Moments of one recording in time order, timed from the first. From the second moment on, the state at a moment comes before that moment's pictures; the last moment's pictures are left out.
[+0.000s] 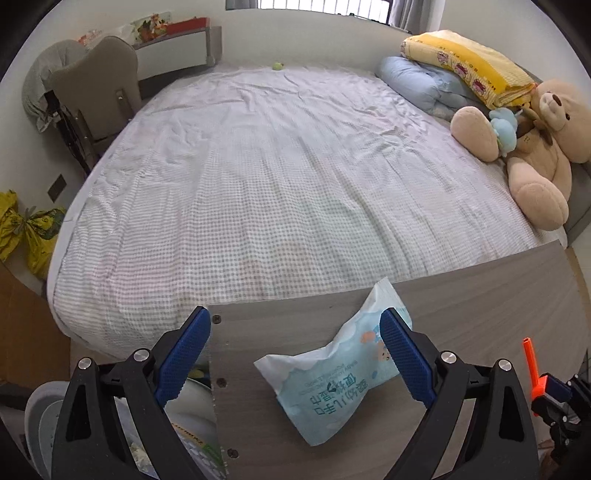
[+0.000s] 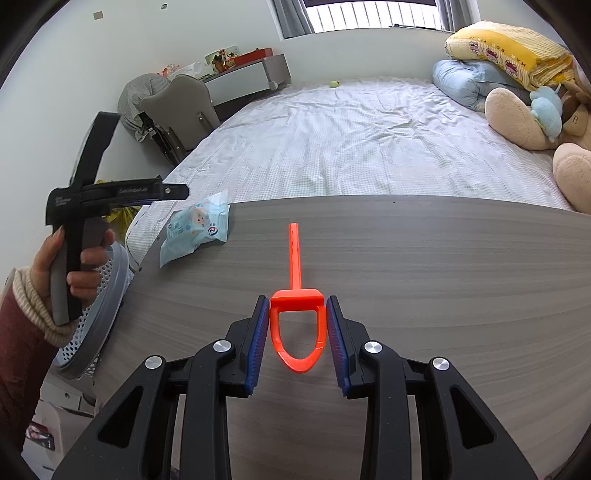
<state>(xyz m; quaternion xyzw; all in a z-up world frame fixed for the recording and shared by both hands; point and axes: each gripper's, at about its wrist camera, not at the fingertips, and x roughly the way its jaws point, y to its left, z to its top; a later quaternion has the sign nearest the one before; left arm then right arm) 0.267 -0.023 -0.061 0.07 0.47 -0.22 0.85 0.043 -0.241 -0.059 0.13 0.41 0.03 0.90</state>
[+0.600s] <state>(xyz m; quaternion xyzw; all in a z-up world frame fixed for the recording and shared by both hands) 0.245 -0.057 -0.092 0.08 0.52 -0.30 0.80 0.036 -0.248 -0.061 0.14 0.41 0.03 0.90</state>
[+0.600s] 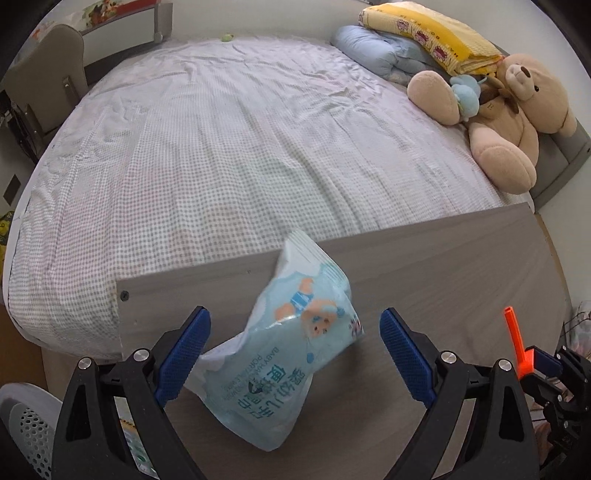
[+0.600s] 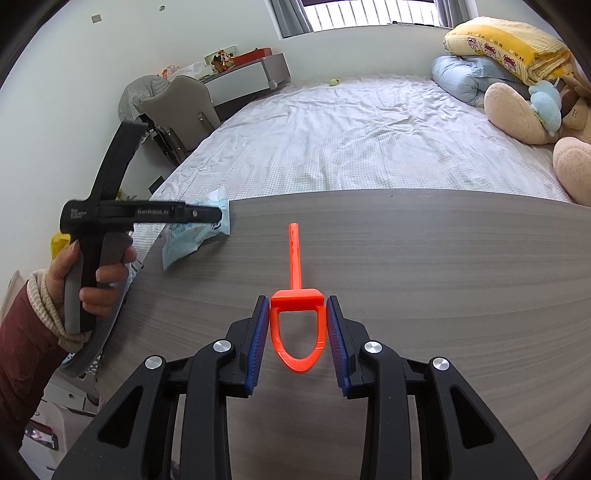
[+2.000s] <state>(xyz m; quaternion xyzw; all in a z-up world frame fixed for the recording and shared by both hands) 0.180 -0.042 -0.092 0.04 0.50 -0.12 0.86 0.028 -0.247 -0.057 0.14 0.40 0.03 0.91</state>
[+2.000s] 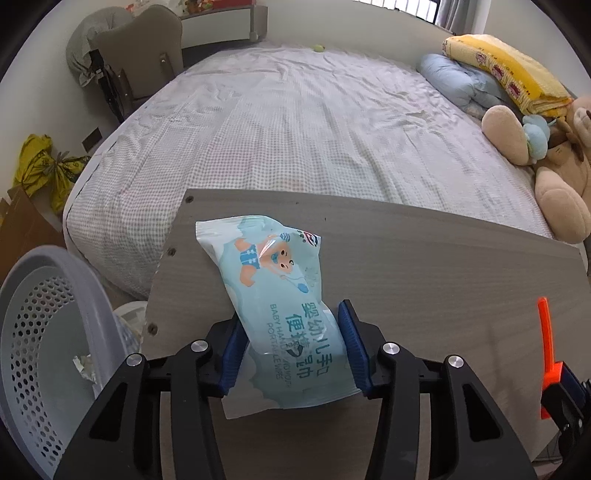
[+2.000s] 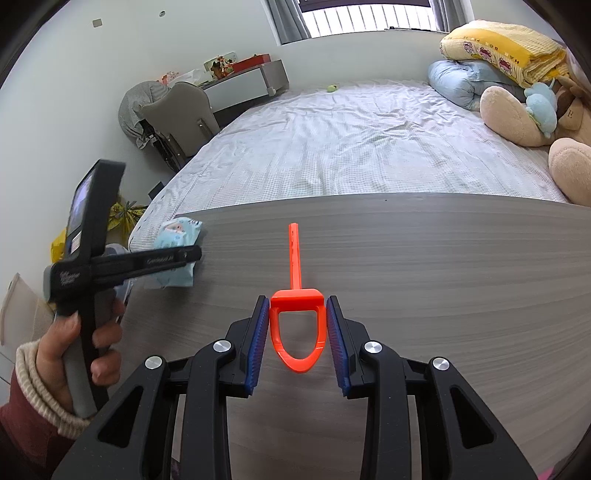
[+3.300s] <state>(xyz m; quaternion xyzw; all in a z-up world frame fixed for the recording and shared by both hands) 0.087 0.208 -0.037 -0.01 0.44 0.07 0.90 0.113 0.051 -0.030 0.01 0.41 0.29 0.86</state>
